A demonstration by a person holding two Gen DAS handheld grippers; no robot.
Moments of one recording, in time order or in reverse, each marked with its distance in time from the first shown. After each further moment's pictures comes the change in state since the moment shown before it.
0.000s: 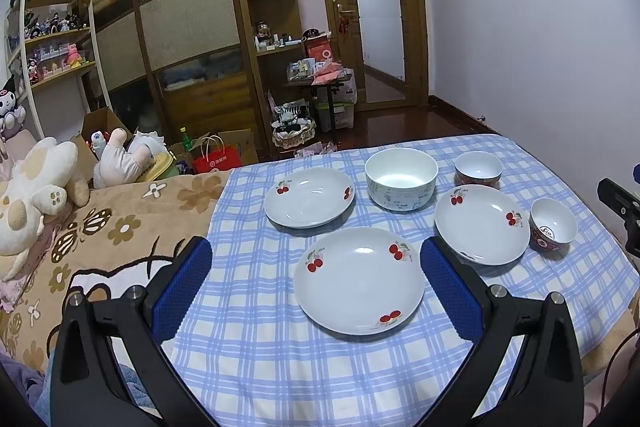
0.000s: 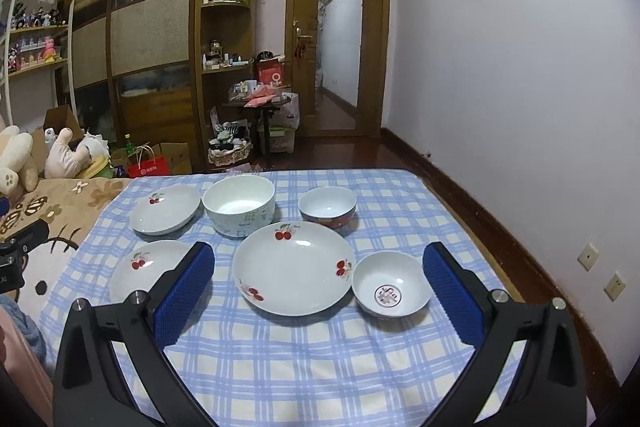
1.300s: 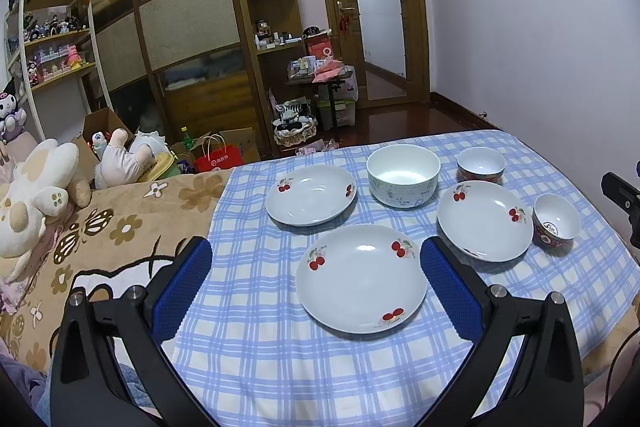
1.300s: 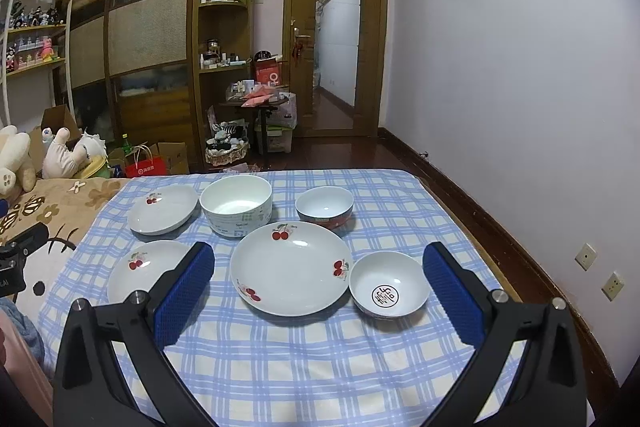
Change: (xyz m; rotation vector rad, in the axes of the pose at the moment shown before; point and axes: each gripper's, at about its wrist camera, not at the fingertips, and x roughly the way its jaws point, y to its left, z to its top) left arm 0.002 0.003 -0.002 0.000 0.002 0.004; right arm 0.003 0.001 -0.001 0.006 0.006 -0.005
